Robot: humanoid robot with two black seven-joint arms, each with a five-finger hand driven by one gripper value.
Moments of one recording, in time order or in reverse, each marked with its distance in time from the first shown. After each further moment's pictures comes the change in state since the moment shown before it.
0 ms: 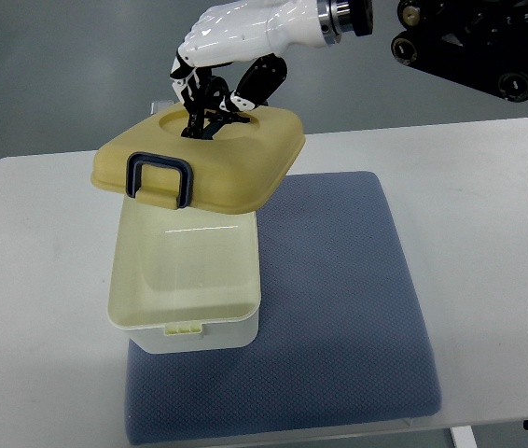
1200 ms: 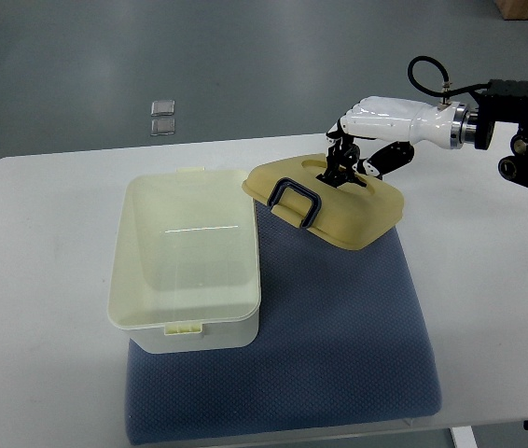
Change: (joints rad) left arm 0.000 0.000 0.000 0.000 0.000 0.000 0.000; right arm -0.451 -0.216 -0.013 -0.011 -0.013 -0.245 0.000
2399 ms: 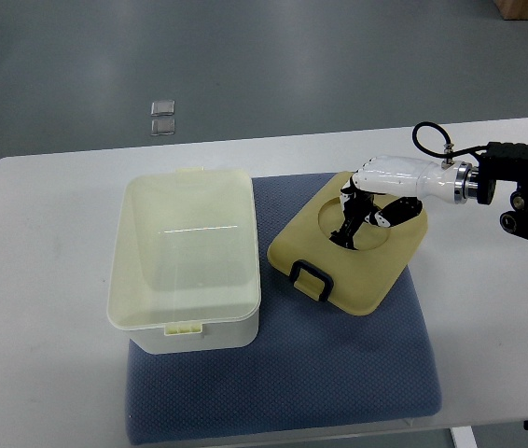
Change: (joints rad) left arm 0.000 0.000 0.000 0.000 0.000 0.000 0.000; right arm -0.137 0.014 -0.002 -0.018 -0.024 -0.033 0.000
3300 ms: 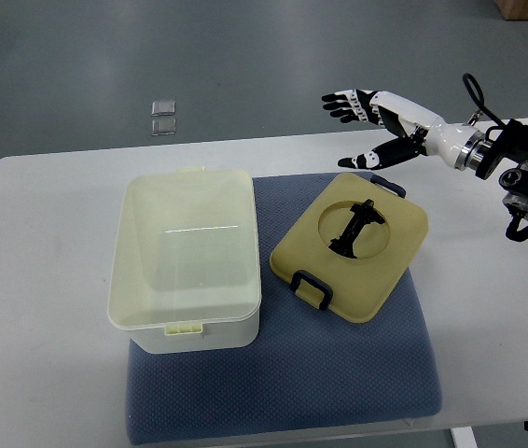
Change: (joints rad) left arm 0.000 0.000 -0.001 0.000 0.000 0.000 0.000; right arm -0.135 0.027 0.285 -0.041 0.916 0.239 0.000
